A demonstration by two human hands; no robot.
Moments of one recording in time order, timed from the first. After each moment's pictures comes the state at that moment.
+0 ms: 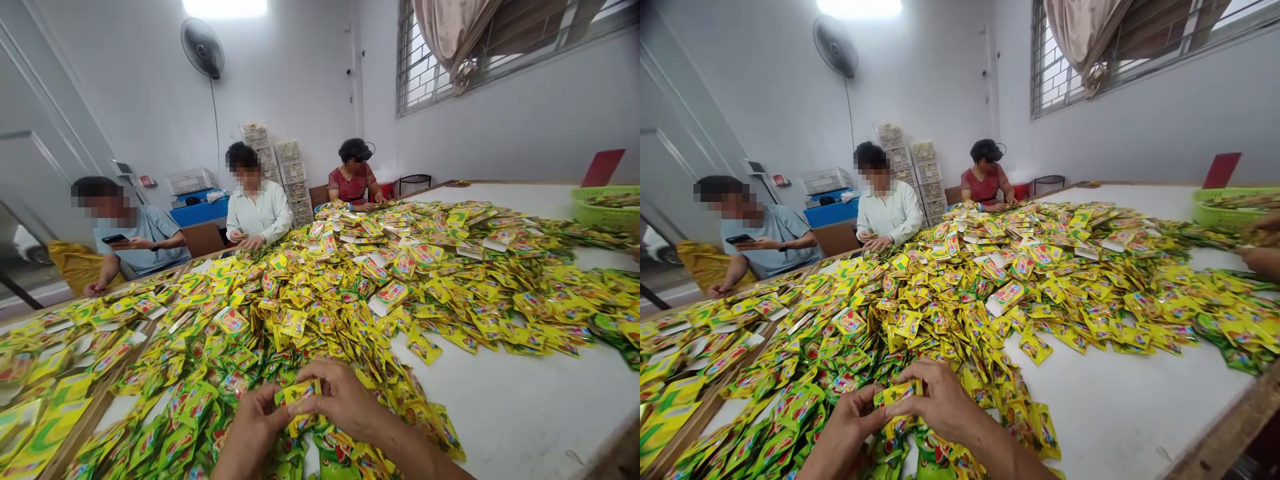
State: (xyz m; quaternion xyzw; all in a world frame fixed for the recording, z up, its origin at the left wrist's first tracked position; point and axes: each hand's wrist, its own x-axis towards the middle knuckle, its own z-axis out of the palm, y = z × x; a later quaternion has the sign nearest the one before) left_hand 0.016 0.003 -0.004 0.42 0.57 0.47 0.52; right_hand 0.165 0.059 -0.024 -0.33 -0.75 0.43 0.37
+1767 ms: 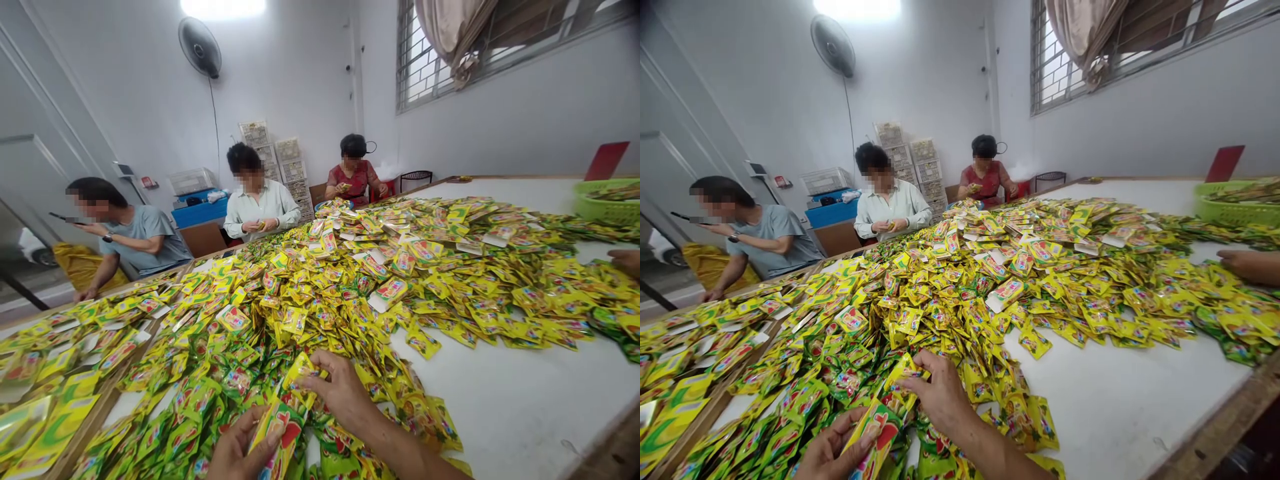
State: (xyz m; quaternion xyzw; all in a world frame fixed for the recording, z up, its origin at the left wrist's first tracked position) left_hand 0.000 -0.036 -0.019 0.34 0.57 0.51 0.55; right_hand 0.153 0.056 -0.033 -0.39 -0.66 0.48 0.43
